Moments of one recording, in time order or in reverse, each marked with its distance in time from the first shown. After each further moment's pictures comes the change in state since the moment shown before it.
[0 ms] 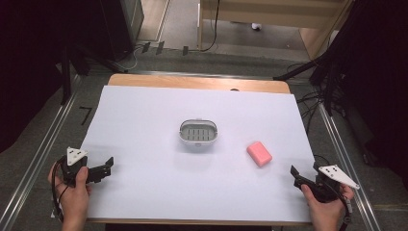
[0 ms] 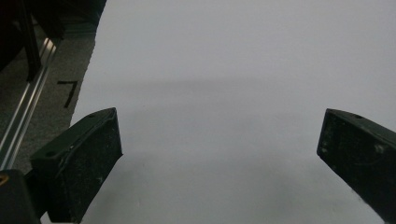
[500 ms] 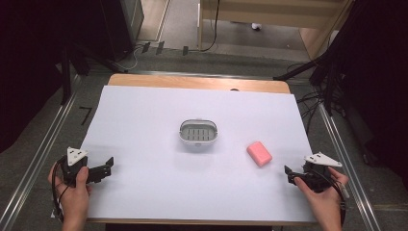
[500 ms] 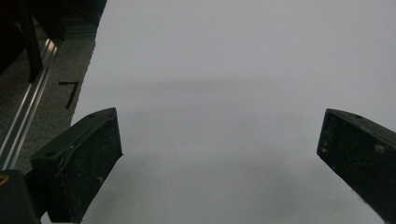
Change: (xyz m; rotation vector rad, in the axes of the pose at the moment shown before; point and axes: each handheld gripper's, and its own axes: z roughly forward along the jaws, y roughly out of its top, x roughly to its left) left arm -0.001 0.000 0.000 -0.001 0.002 0.007; right arm 0.020 0.034 0.017 0.297 0.009 -0.164
